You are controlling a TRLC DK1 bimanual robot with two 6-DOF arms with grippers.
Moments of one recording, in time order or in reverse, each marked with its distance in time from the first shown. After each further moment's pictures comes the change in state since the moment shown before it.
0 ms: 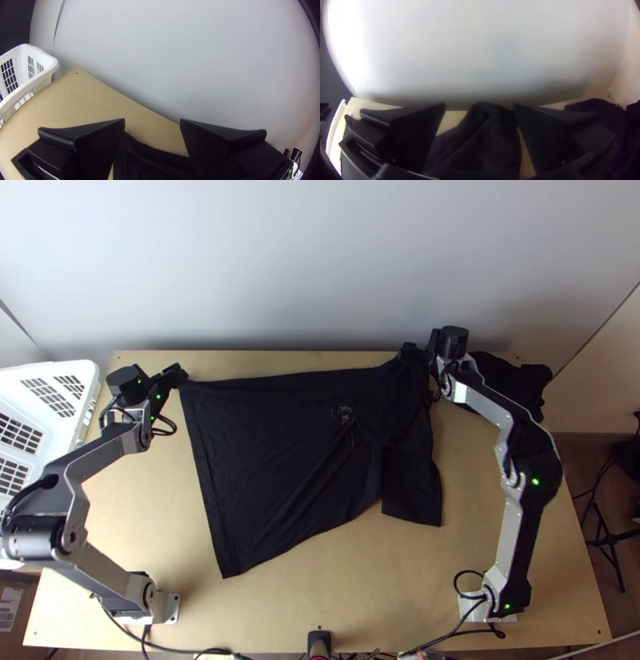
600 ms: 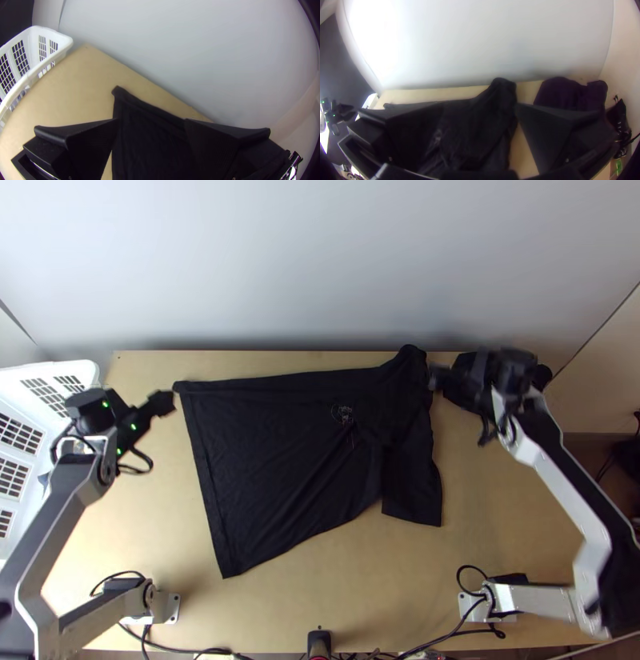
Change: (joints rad) left arm -0.021 -0.546 -0.119 -0.606 0.120 -0.058; right arm -0.004 -0.771 -0.503 -0.289 -0.111 0.046
